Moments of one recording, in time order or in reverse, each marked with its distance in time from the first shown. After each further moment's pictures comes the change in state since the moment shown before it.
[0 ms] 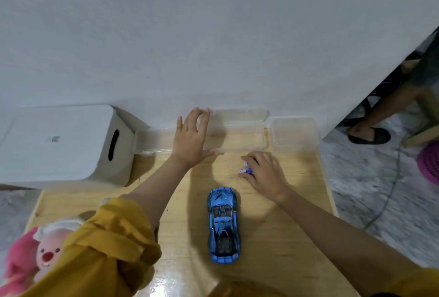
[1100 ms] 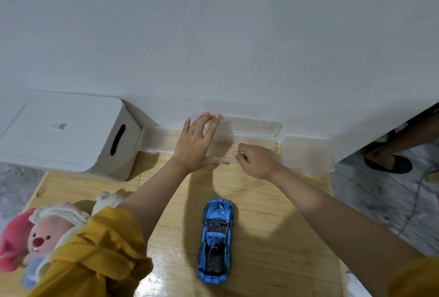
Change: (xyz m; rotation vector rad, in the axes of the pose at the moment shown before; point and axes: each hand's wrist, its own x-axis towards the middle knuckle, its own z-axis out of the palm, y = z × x) left_hand 0.003 -0.006 0.004 -0.010 0.041 0.026; right_hand 0.095 0.002 -0.020 0.198 -0.339 -0.047
